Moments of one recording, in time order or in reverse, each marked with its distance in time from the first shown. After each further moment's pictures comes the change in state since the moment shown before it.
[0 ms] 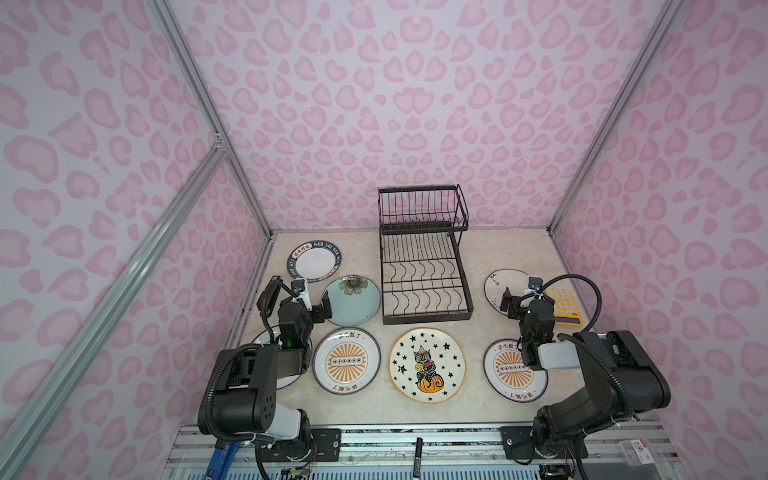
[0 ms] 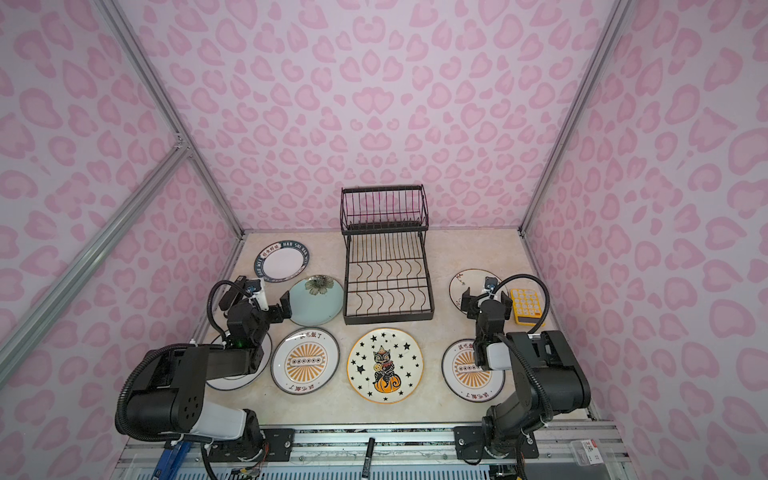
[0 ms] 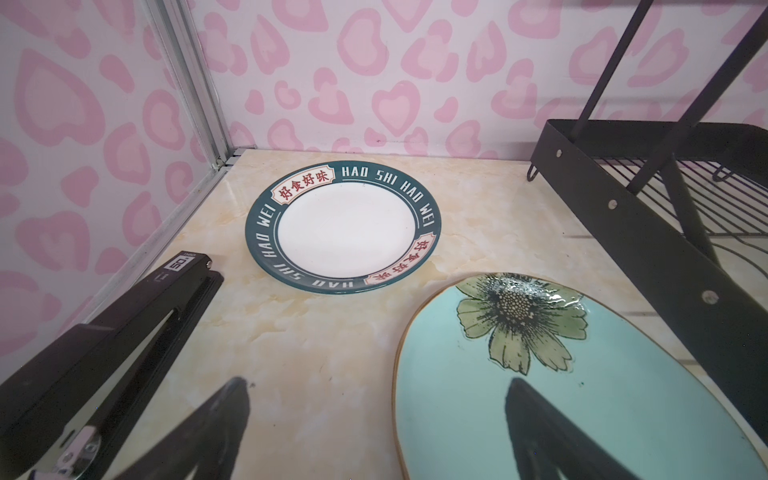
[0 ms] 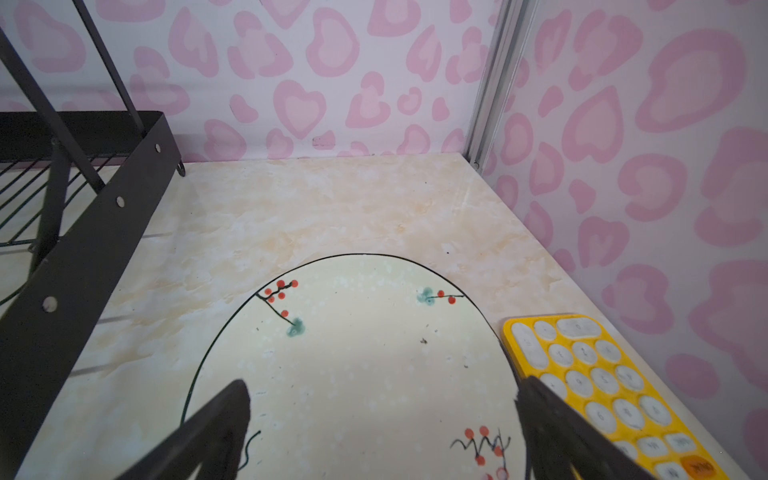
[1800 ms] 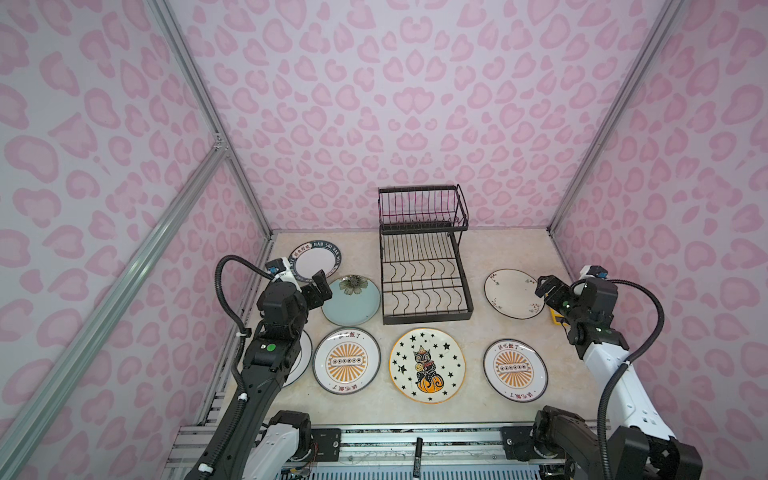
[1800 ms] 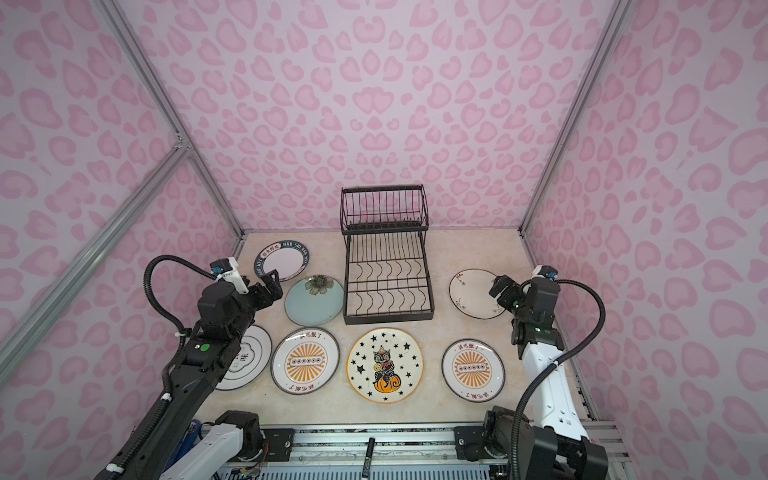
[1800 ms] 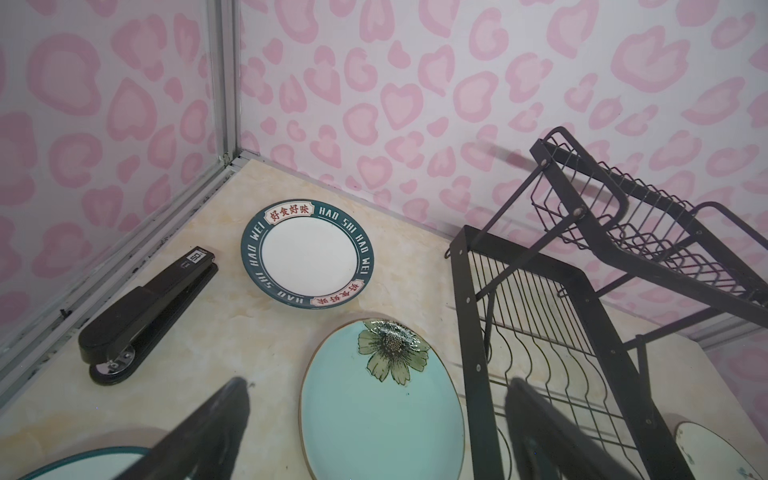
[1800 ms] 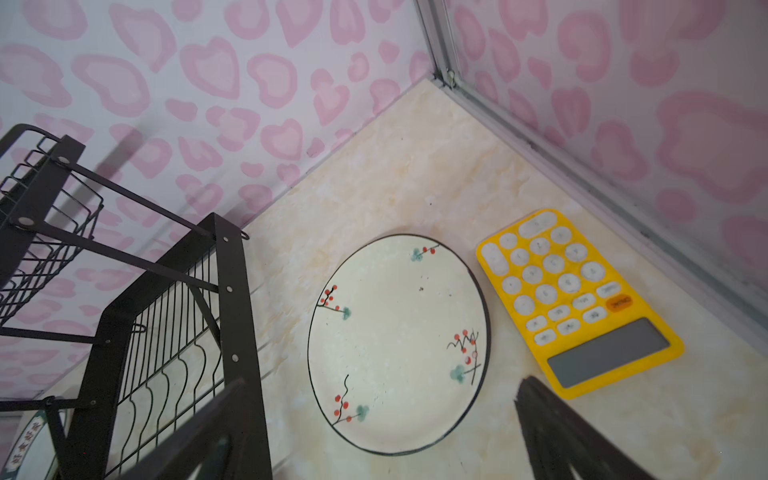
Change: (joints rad) left arm -0.171 -0.615 0.404 -1.059 -0.172 -0.395; right arm -0.339 -0.508 0.362 -1.163 -0.454 0.484
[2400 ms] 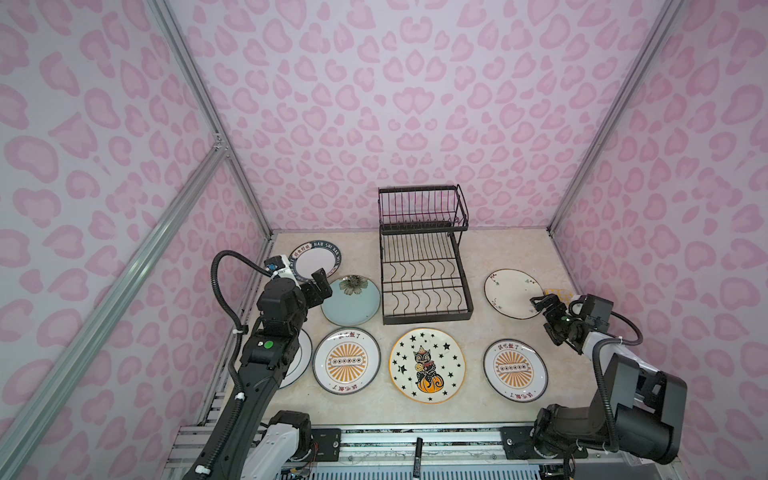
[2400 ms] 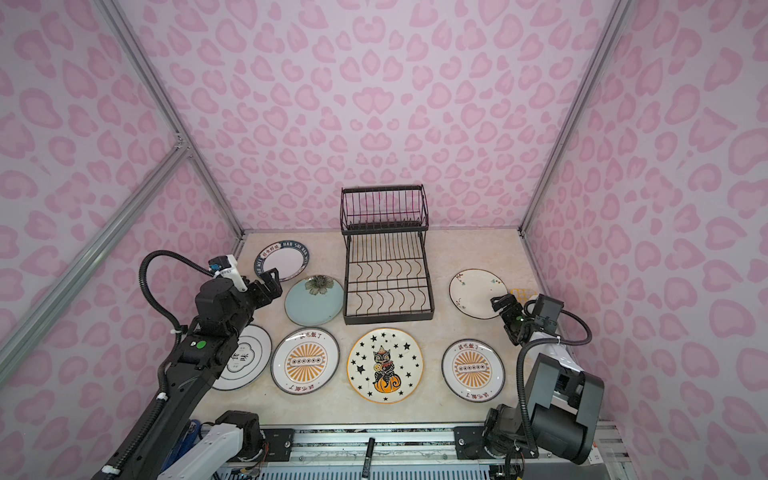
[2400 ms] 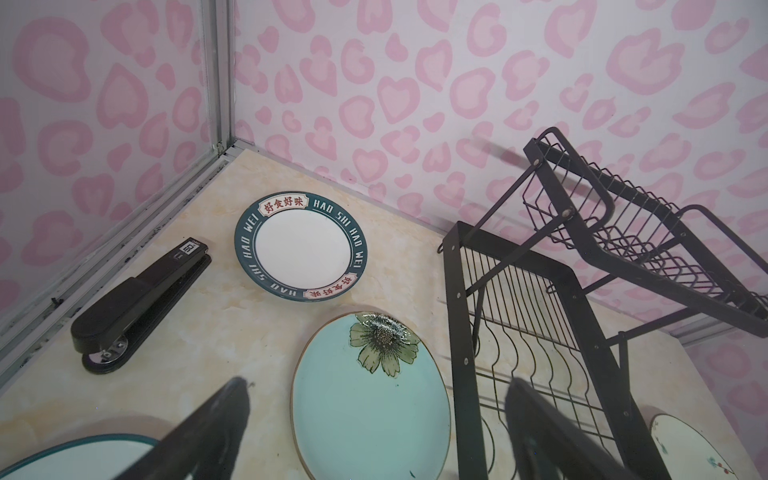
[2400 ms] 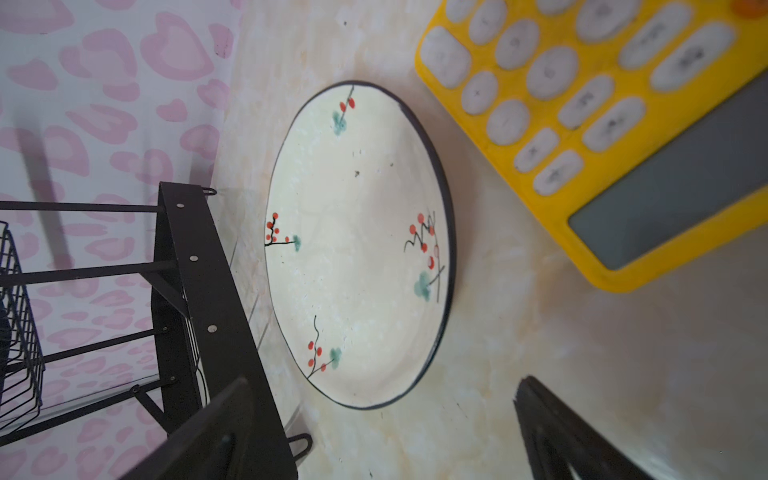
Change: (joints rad) left arm -0.003 0.014 0.052 -0.068 0.009 -0.022; right arm -0.173 0.314 -0.119 0.137 -0.334 0.213
